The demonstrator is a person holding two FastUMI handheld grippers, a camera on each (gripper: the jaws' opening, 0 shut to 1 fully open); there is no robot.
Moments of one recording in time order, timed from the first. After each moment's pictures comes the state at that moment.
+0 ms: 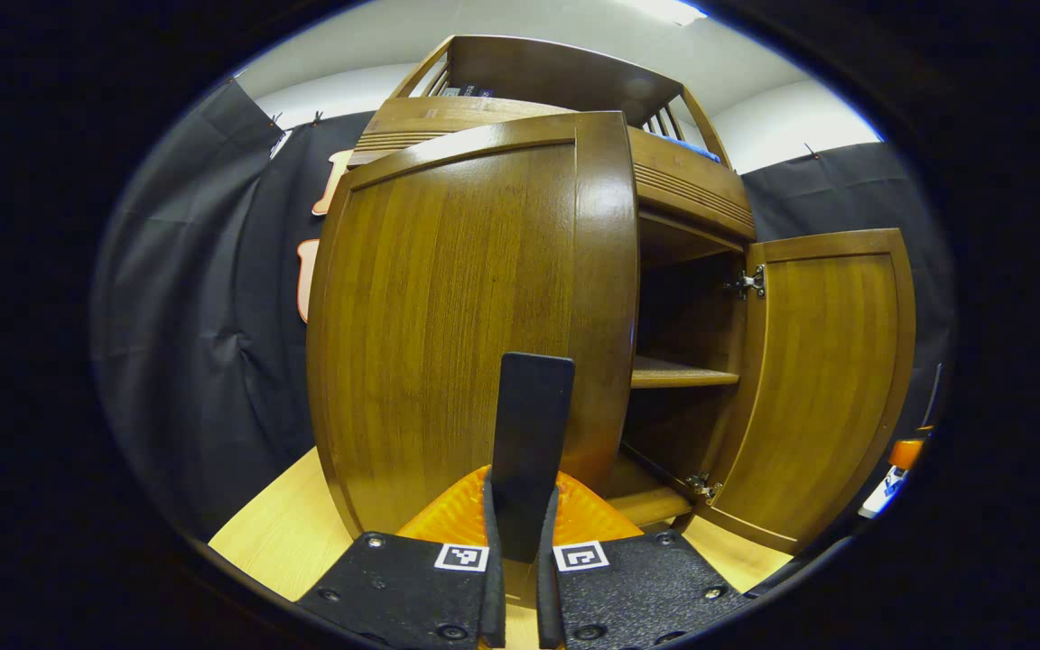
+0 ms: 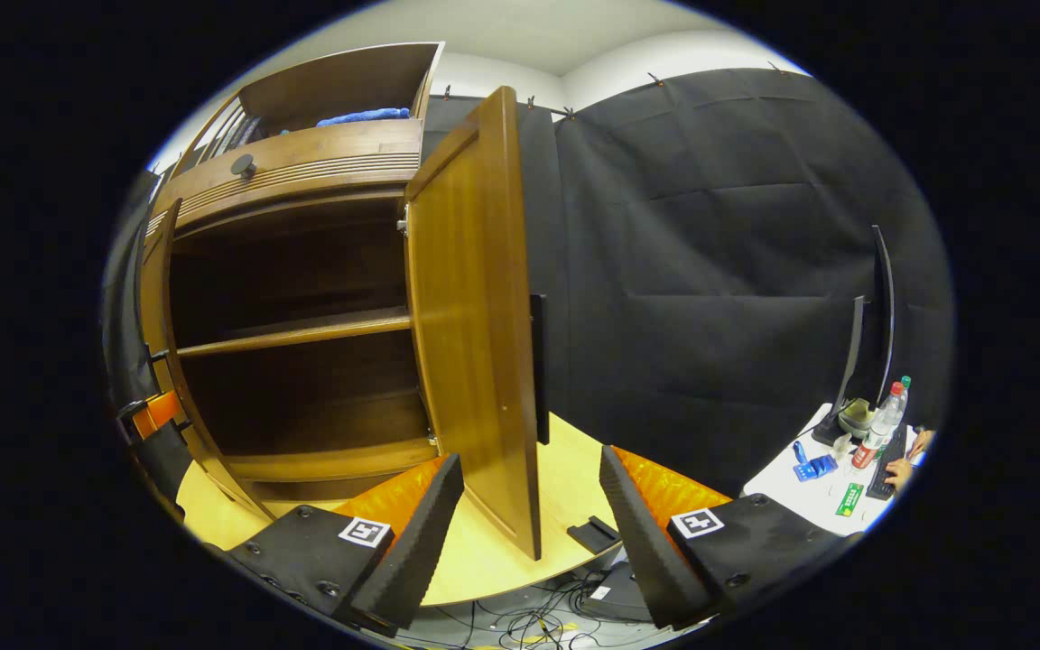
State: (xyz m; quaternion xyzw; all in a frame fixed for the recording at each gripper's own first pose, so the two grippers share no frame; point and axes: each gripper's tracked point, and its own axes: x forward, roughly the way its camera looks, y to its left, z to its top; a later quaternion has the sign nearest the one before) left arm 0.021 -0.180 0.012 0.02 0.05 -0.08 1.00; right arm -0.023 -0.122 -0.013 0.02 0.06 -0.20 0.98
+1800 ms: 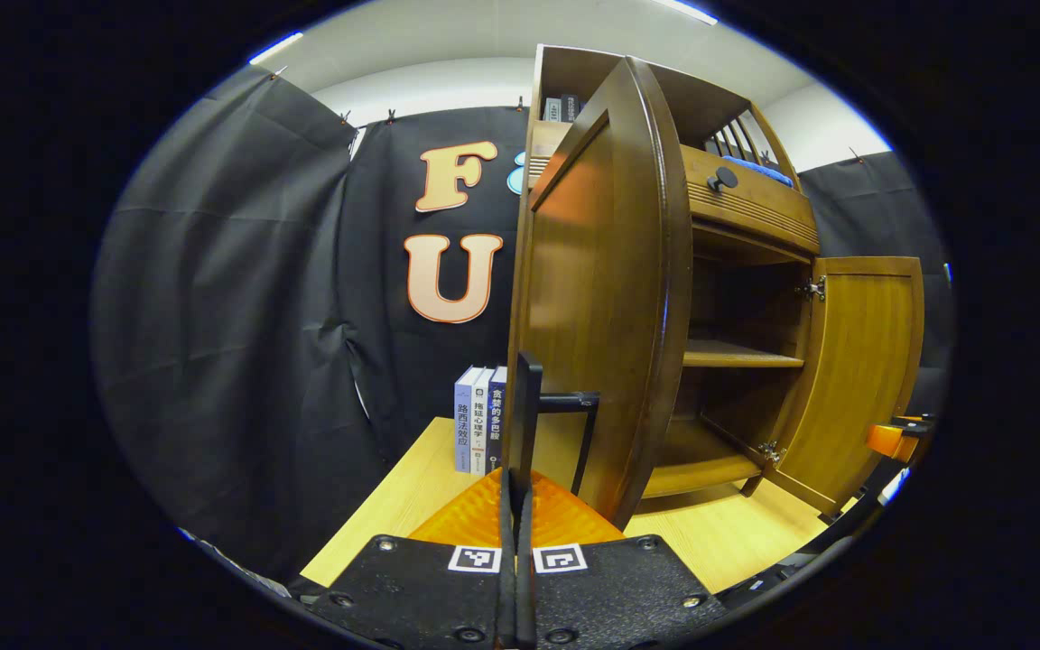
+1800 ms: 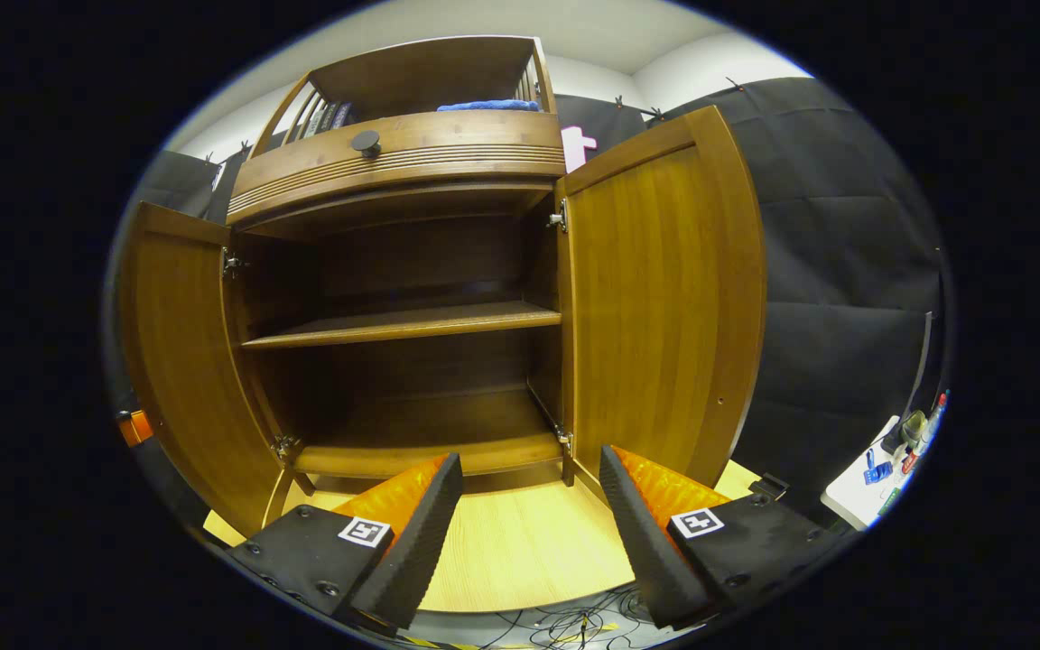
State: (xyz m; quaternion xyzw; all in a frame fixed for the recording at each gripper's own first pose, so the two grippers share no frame) left arm -0.006 -0.088 0.028 0.03 0.07 0.03 1.00; right arm 0.018 0.016 -0.019 0.00 0.07 -0.06 1.00
